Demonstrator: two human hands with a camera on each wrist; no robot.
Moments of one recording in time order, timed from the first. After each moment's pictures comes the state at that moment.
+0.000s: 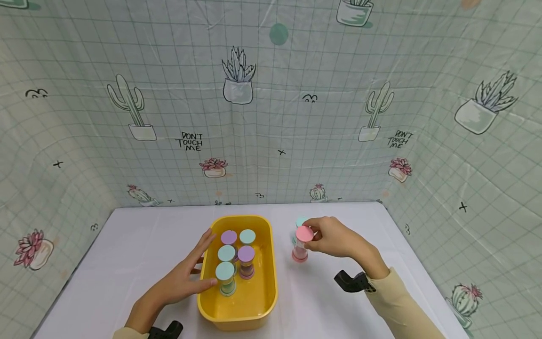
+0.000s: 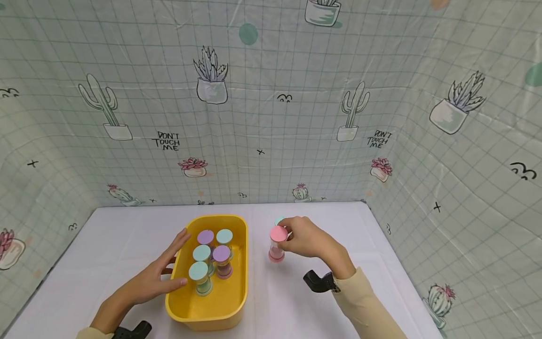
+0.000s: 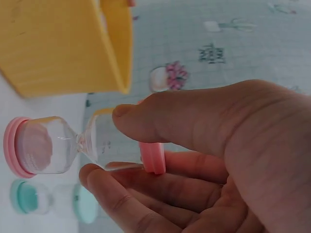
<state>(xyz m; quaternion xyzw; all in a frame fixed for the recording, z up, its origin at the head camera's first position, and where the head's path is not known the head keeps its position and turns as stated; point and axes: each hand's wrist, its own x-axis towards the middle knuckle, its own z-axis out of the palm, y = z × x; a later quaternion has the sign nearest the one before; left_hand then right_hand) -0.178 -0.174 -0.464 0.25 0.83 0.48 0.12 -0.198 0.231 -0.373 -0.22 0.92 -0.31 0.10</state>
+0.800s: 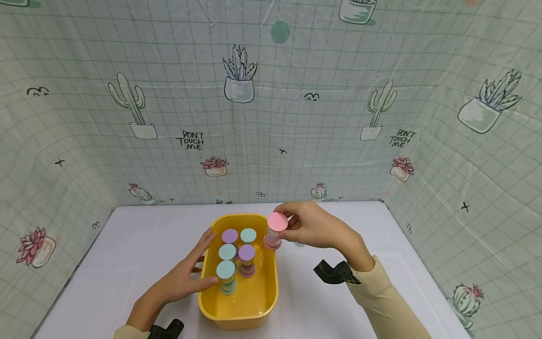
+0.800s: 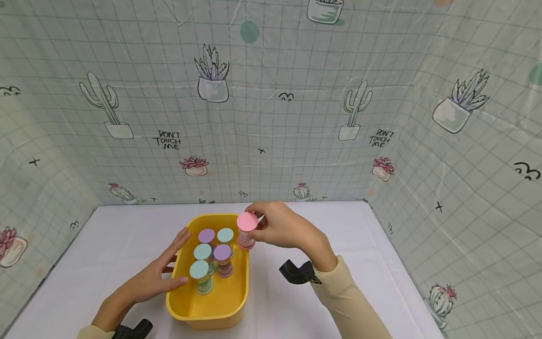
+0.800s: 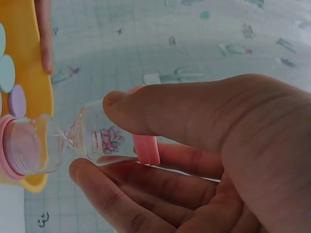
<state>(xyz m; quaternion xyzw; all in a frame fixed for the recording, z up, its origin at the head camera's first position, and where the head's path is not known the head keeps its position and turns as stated) -0.178 -0.176 -0.465 0.26 0.83 0.48 0.11 -0.192 0.173 -0.316 -0.28 0.88 -0.36 0.09</state>
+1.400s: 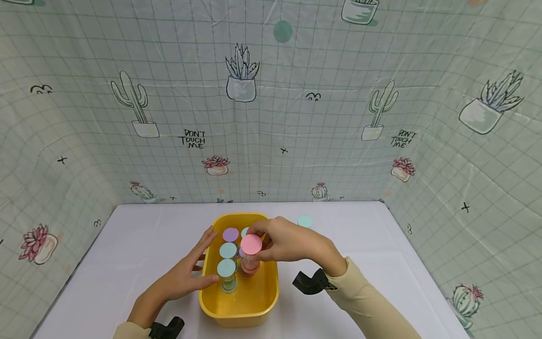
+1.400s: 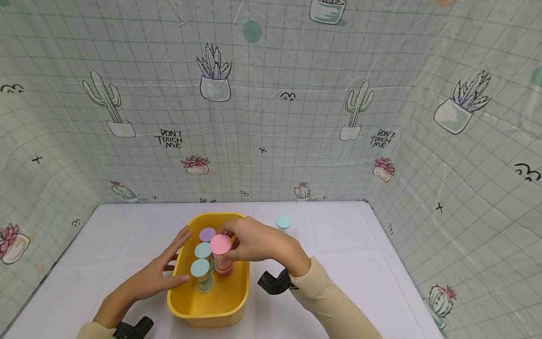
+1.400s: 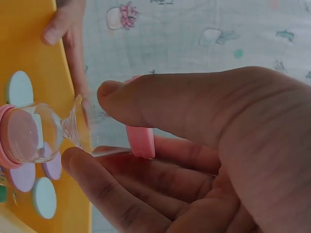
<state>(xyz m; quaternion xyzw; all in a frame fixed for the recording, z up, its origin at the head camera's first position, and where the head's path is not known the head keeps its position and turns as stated) -0.180 -0.176 -0.465 0.27 0.83 0.48 0.11 -0.188 0.123 -0.334 -0.35 0.86 -0.33 0.17</state>
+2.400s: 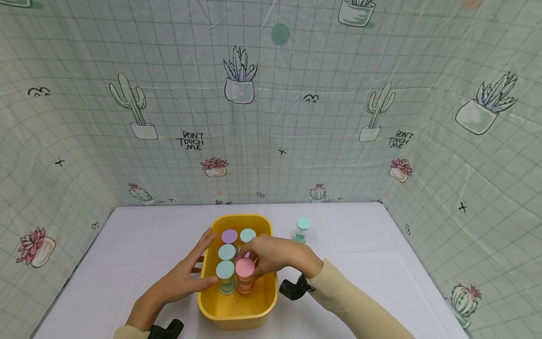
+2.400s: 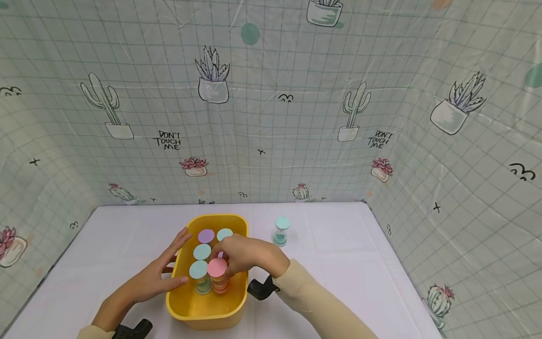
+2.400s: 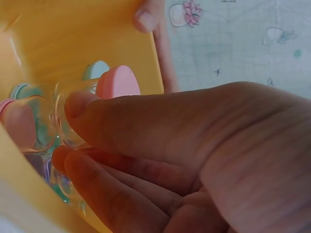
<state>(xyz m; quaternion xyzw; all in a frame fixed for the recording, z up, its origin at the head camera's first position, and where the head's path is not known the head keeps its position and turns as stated) -0.179 -0.176 -0.466 0.27 0.83 0.48 0.11 -0.203 0.097 -0.380 -0.36 0.88 -0.21 0.24</state>
